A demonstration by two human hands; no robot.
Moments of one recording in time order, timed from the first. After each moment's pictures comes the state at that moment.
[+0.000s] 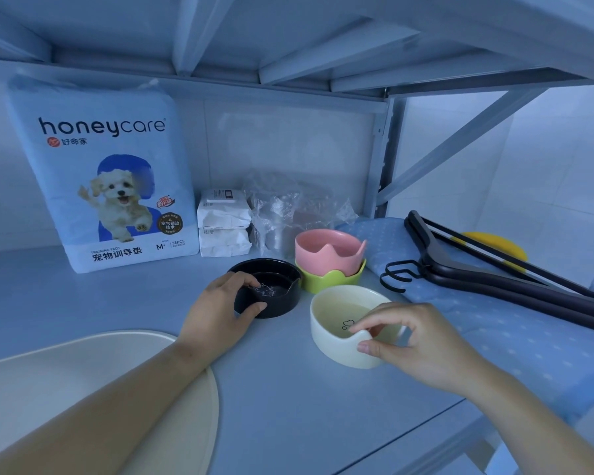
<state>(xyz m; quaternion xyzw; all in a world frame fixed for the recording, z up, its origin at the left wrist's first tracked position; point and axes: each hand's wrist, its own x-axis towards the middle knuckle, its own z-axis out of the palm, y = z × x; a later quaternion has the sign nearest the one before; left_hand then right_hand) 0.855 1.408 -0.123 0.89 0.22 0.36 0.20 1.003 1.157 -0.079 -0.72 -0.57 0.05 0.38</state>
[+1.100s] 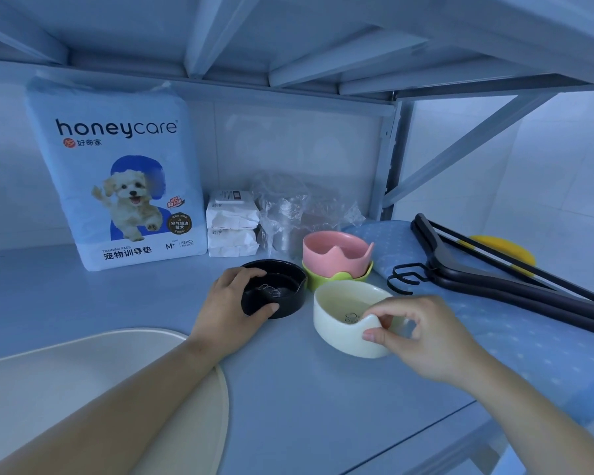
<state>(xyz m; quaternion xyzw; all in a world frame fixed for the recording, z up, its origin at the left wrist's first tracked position) 0.853 1.410 -0.124 0.87 0.24 0.35 0.24 0.998 1.166 -0.070 -0.74 -0.57 -0.04 0.36</state>
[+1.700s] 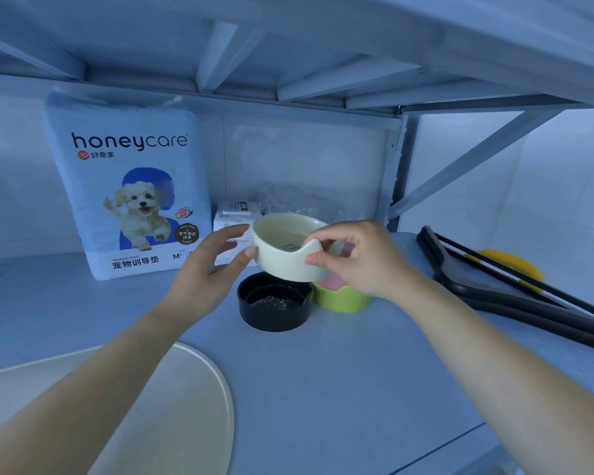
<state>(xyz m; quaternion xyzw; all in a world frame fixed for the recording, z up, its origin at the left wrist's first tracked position) 0.835 1.424 -0.054 0.80 0.19 0.42 0.39 0.984 1.252 0.004 -0.67 -0.61 -0.05 0.42</state>
